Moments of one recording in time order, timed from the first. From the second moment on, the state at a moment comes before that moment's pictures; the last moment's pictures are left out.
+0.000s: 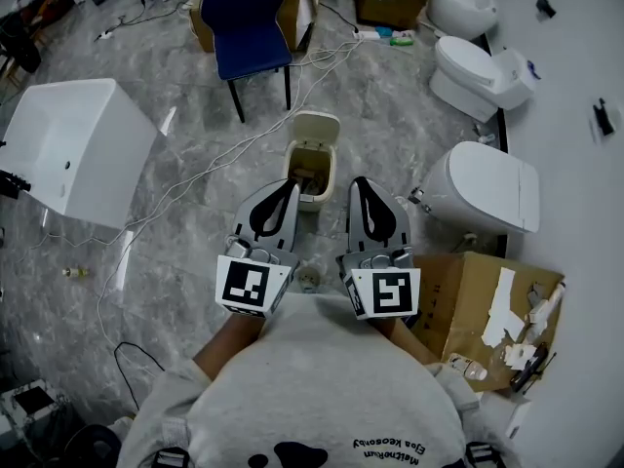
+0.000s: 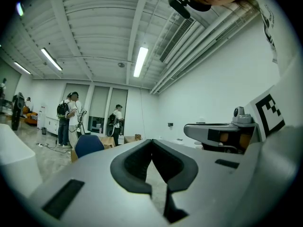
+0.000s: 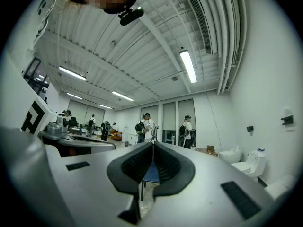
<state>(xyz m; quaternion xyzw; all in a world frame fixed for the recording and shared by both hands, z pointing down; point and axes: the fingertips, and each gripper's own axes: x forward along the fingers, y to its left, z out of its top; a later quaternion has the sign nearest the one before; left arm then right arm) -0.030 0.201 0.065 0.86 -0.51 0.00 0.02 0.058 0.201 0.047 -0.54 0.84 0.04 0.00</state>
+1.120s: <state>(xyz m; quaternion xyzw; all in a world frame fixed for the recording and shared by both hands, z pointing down) -0.058 -0.013 0.093 0.89 -0.45 0.04 0.05 0.035 -0.002 0.071 -0.59 0.81 0.01 -0.02</state>
